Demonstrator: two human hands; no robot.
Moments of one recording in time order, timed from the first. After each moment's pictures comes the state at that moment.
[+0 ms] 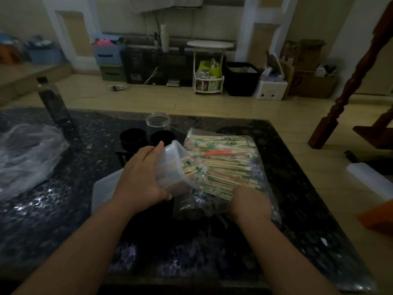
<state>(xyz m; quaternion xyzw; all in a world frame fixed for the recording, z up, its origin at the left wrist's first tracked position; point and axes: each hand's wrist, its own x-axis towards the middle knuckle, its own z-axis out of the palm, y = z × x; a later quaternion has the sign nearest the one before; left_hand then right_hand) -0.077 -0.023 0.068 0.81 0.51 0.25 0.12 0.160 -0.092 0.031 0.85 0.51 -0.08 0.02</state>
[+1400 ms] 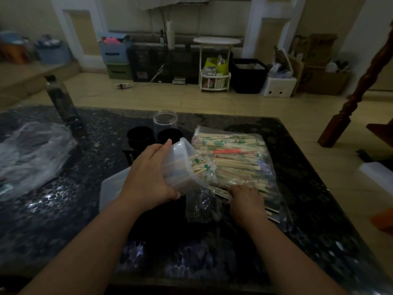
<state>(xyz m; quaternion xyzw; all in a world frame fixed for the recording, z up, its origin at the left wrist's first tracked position) -0.078 -0.017 0.067 0.81 0.51 0.25 0.13 0.171 -0.061 -0.031 0.79 0.61 -0.07 -0.03</state>
